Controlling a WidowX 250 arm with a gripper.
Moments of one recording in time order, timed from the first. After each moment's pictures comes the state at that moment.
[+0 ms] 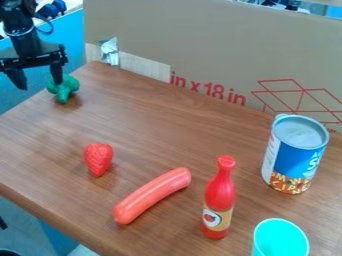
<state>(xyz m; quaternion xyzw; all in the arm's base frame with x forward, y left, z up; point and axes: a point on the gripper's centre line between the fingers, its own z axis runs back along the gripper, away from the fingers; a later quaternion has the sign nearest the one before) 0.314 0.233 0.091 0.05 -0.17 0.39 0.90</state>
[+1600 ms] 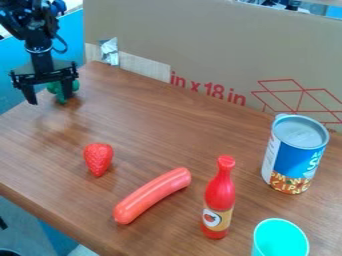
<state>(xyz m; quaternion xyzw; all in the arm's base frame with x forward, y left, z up) 0.348 0.216 0.055 0.06 -0.13 0.42 0.89</state>
